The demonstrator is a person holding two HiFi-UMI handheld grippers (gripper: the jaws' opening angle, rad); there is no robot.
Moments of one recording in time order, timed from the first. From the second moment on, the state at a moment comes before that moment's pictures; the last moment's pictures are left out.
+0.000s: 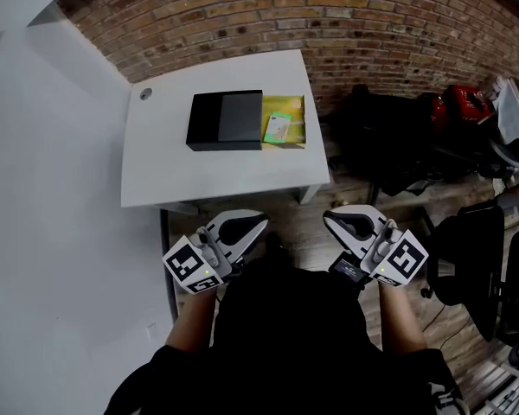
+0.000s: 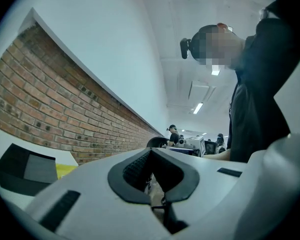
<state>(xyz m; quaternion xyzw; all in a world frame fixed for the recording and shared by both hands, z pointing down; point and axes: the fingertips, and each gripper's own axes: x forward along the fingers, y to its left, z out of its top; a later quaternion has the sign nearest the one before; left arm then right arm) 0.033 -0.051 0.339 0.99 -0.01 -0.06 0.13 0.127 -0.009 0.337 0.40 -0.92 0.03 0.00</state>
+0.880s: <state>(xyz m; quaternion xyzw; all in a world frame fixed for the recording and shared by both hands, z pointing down) 0.057 0.147 0.347 0.99 0.01 -0.03 0.15 0.116 0.186 0.353 0.39 -0.92 0.06 -0.02</state>
